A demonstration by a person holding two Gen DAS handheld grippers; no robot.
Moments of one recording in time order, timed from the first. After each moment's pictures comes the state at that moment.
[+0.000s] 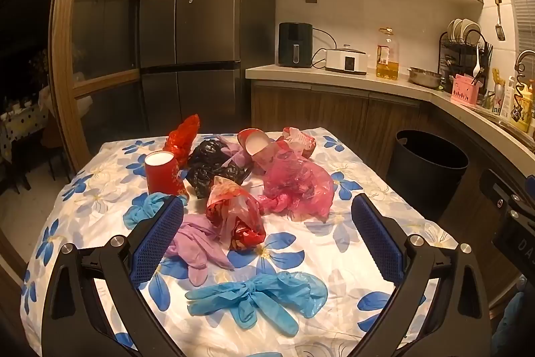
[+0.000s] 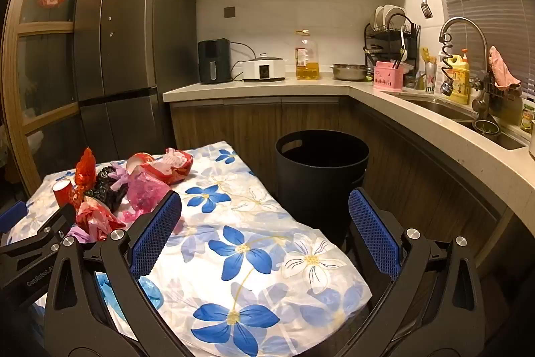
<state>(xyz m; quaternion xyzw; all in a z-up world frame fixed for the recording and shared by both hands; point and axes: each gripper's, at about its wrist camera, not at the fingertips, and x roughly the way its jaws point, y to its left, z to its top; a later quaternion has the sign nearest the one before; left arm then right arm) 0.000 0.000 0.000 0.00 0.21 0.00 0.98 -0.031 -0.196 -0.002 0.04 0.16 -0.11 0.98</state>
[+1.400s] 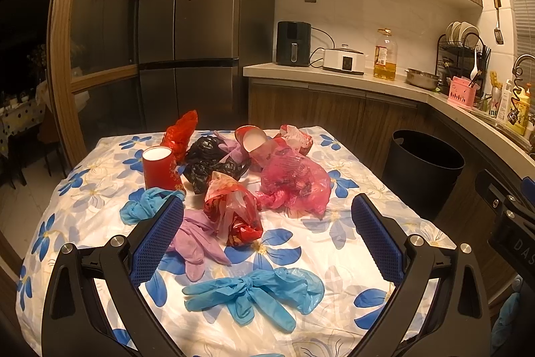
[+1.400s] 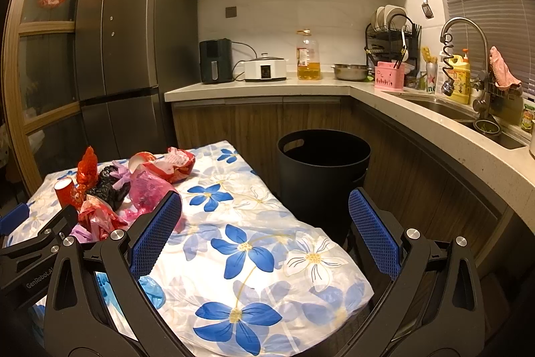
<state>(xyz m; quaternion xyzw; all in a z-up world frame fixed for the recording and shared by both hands) -0.006 -0.001 0.000 -0.01 0.21 0.00 0.98 -0.031 -0.192 -0.004 0.04 0.16 -0.11 0.98</state>
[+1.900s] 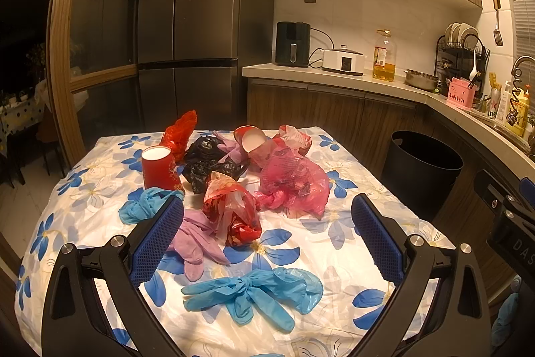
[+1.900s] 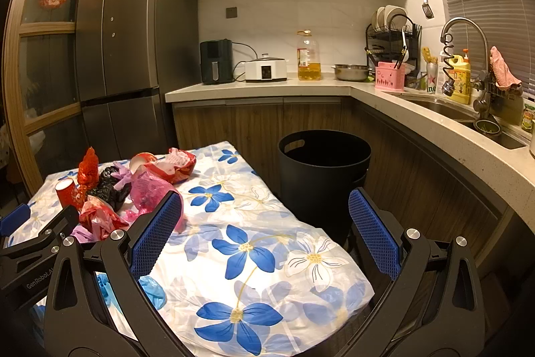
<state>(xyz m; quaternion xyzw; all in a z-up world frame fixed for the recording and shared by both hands) -0.006 -0.001 0.000 -0.01 0.21 0.00 0.98 -0.031 -0.192 -0.004 0.04 0.16 -0.11 0.98</state>
